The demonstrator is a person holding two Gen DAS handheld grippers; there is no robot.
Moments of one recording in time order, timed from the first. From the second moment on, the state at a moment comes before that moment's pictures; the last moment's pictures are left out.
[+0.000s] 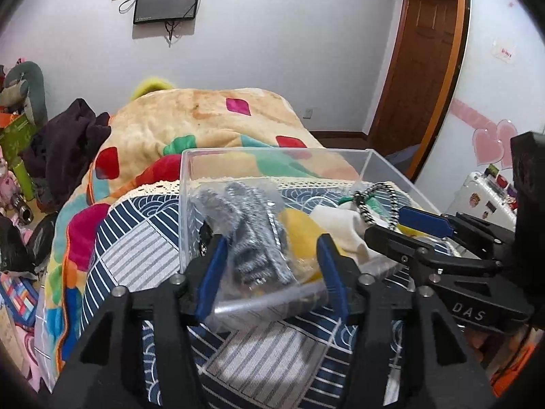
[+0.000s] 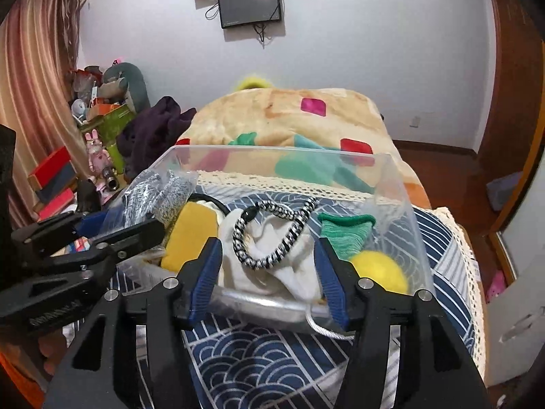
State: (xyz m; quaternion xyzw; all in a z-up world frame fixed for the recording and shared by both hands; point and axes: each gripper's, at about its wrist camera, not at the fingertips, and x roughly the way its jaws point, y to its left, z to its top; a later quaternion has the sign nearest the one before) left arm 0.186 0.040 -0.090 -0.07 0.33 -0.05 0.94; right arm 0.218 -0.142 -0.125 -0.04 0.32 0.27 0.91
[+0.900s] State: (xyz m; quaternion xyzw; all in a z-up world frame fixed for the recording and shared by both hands) left arm 0.061 0.022 0.038 -0.05 0.13 -0.07 0.99; right arm 0.127 -0.187 -0.011 -0.01 0.12 0.27 0.96
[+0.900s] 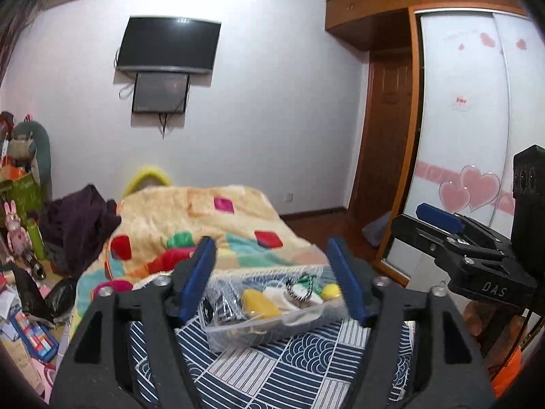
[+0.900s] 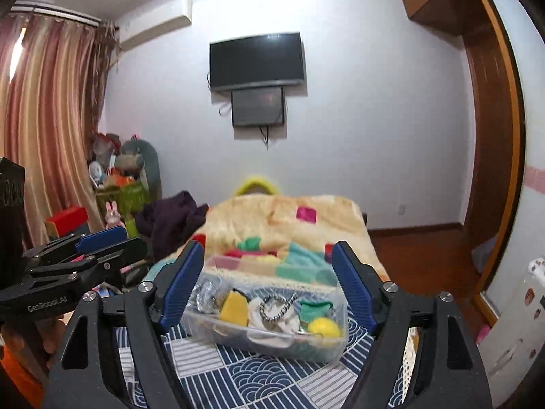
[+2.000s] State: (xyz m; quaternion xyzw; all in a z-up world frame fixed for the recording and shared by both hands) left arm 0.032 0.016 0.050 -0.03 0.10 -0.04 0.99; right arm 0.100 -0.198 -0.005 0.02 0.08 0.26 0.96
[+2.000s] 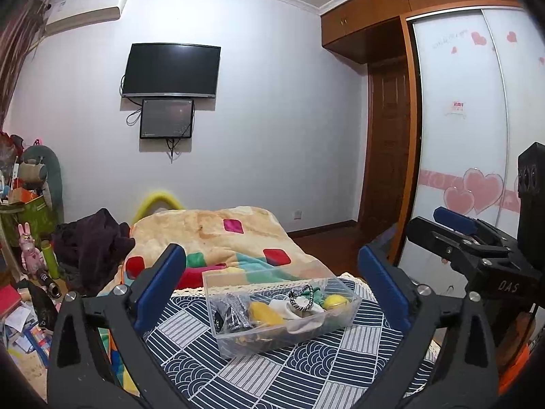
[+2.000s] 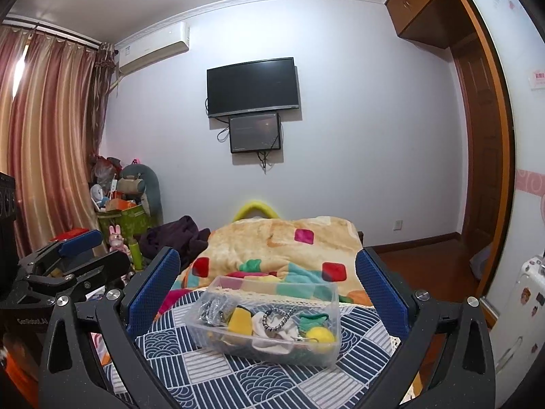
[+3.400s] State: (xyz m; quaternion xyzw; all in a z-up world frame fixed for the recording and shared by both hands) left arm 0.032 0.015 0.049 -0.03 0.11 -0.06 0.99; right arm 0.096 -0.199 -0.005 0.02 0.08 0.26 0.96
